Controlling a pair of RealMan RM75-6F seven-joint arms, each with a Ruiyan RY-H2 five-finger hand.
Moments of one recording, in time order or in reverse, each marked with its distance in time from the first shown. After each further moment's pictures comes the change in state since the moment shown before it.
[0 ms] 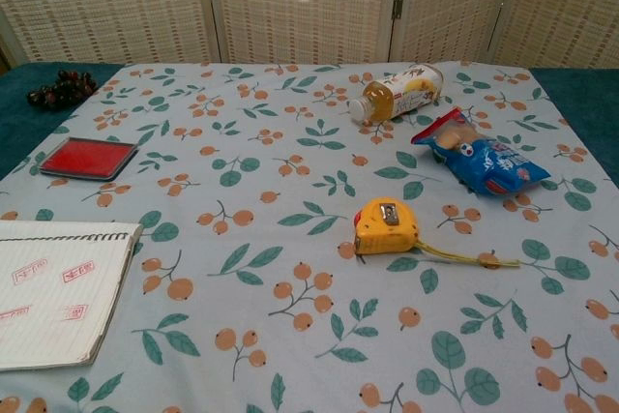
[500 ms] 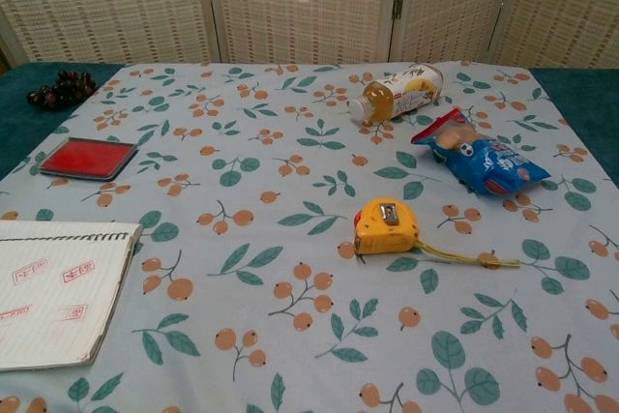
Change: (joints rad) left arm -0.005 -0.029 0.000 0.034 0.018 0.013 -0.025; right arm 0.016 0.011 -0.005 -0.024 -0.014 -0.026 0.025
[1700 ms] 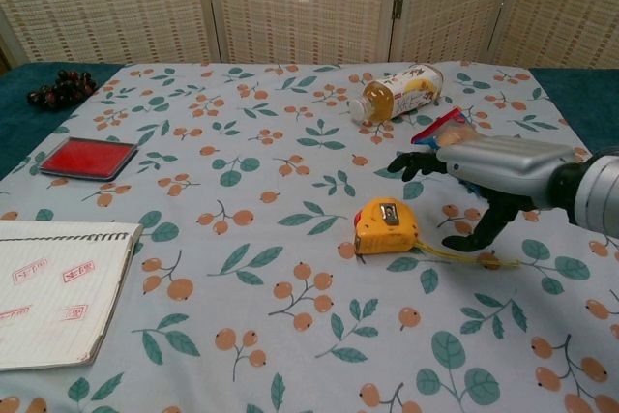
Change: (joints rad) left arm 0.020 0.016 0.021 -0.006 0.016 0.011 -0.032; right arm 0.513 -0.374 0.097 0.042 0.352 -0.622 -0.386
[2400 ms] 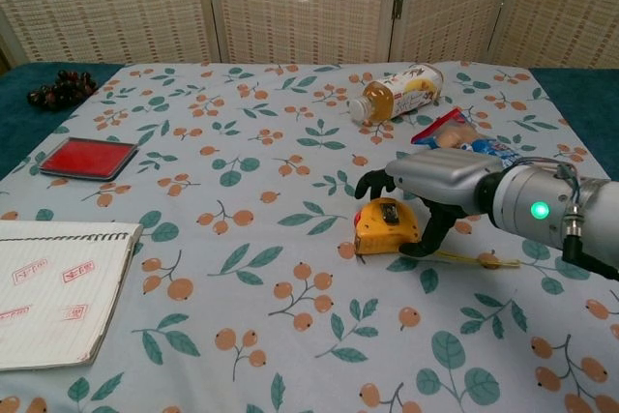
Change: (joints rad) left arm -0.002 -0.008 0.000 0.026 -0.011 -0.015 -0.018; right arm 0.150 -0.141 -0.020 0.124 0.173 -0.001 -0.110
